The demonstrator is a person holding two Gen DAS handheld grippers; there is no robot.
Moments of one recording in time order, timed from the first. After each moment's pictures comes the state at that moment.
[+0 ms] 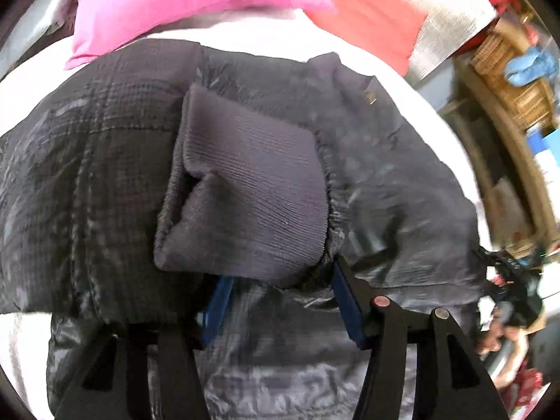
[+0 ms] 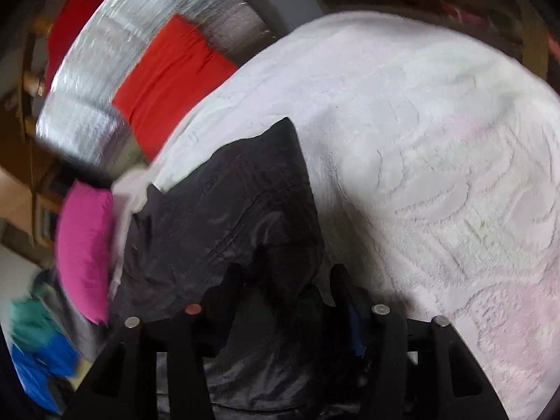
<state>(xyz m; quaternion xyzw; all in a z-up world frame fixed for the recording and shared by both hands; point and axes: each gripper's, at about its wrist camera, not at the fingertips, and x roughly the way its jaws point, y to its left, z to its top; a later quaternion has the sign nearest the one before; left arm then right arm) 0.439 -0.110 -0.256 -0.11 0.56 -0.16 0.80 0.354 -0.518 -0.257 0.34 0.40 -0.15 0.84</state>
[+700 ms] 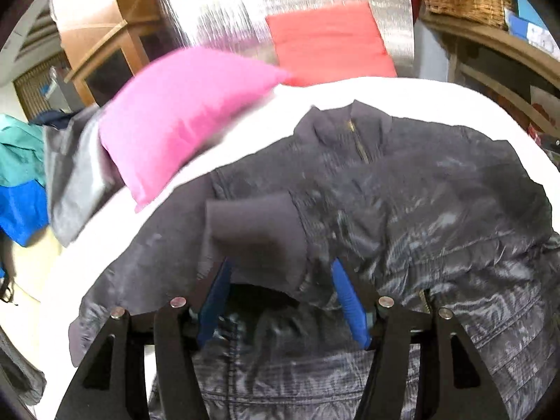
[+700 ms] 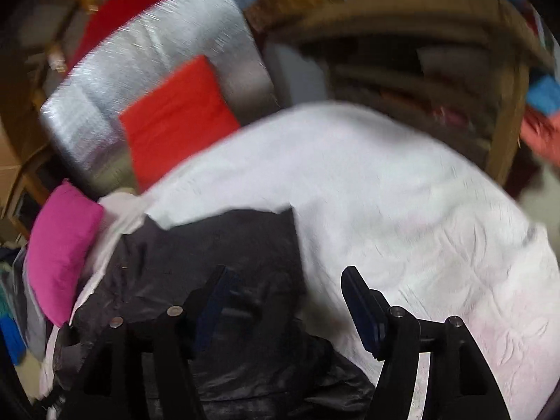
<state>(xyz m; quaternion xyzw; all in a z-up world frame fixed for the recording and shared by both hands) 0.371 -0.166 -0.176 0.15 0.39 -0.08 0.91 0.318 -0.488 -0.176 0.23 0.30 -0.21 0.90</state>
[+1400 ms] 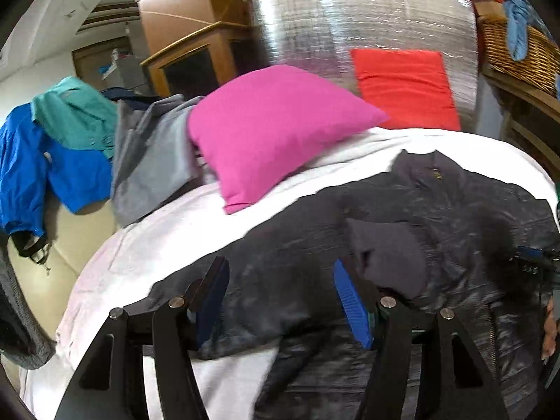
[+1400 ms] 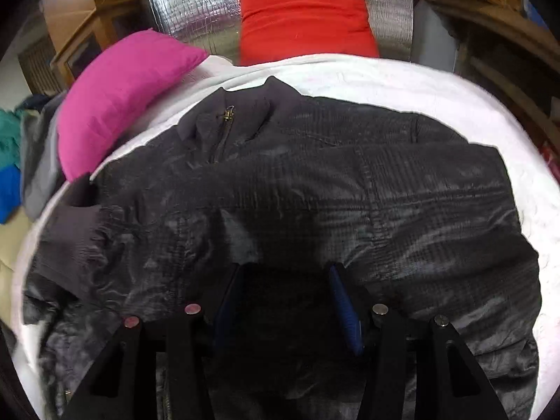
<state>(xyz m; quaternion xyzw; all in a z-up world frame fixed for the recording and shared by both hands) 0.362 -0.052 -0.143 0.09 0.34 0.03 0.94 0.394 -0.337 -0.236 0.10 0.44 -0.05 0.89</state>
